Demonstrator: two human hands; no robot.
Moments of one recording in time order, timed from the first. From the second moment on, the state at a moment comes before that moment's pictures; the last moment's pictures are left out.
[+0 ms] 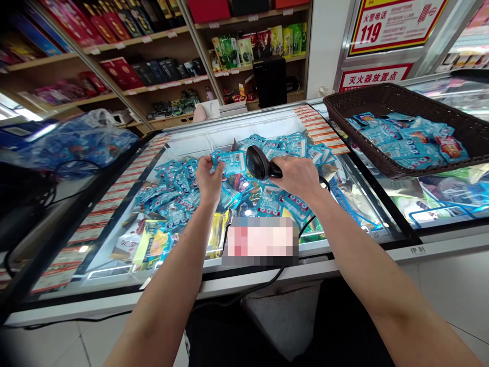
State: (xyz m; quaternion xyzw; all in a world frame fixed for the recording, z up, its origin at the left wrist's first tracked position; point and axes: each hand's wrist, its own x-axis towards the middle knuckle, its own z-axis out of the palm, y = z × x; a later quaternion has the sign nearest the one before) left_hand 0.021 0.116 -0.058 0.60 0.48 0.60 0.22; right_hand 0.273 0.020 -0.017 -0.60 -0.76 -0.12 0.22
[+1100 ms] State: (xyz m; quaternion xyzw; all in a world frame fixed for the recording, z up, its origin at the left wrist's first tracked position) left_hand 0.029 0.106 -0.056 0.60 0.49 0.57 0.26; right_hand 0.267 0.019 -0.016 -0.58 -0.77 -0.12 0.21
